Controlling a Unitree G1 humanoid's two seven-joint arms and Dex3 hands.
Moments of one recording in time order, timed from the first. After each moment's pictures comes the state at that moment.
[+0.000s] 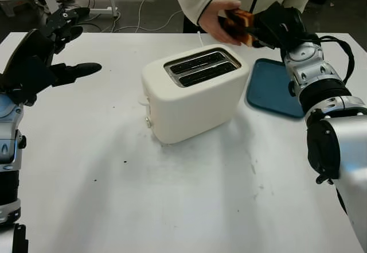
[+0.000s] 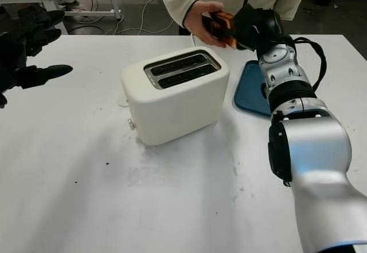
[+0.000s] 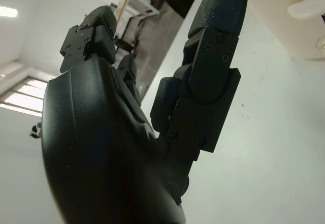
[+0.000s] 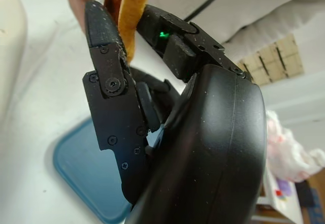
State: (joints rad) left arm -0.45 0.64 0.22 -0.02 -0.01 0.07 -0.43; right arm -1.25 -0.39 -0.02 1.34 -0.26 -0.05 -0.01
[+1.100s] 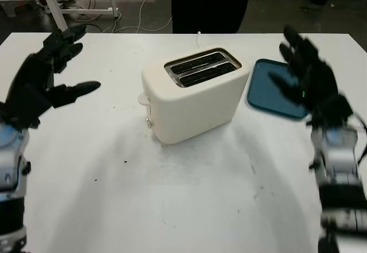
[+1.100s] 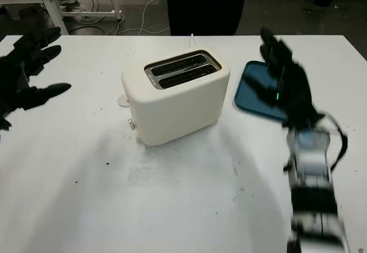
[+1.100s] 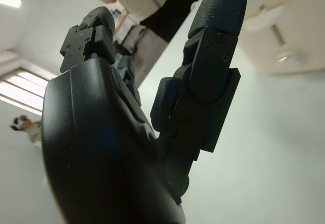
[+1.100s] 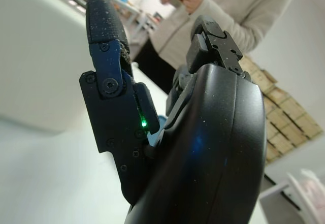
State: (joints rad) left arm -0.16 0.46 0.29 -0.26 -0.13 0.02 -0.36; right arm -0.12 -0.31 -0.16 -0.01 0.13 -0.24 0.26
